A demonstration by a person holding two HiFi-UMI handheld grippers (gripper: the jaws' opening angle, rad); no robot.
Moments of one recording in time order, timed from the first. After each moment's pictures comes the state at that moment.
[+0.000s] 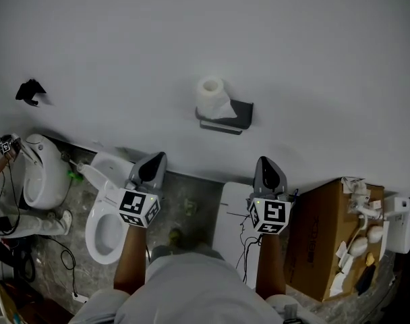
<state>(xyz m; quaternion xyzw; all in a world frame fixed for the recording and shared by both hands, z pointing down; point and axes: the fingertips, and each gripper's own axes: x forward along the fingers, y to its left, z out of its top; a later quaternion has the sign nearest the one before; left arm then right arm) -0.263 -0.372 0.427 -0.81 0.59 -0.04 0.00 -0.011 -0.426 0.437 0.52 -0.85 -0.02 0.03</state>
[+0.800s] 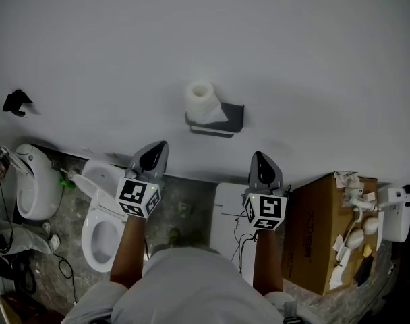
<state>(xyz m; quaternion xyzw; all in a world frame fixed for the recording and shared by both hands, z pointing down) -0.249 -0.427 0.413 -0.83 0.55 -0.03 0.01 -0.012 -0.450 0.429 0.55 -0.84 -0.02 0.03</state>
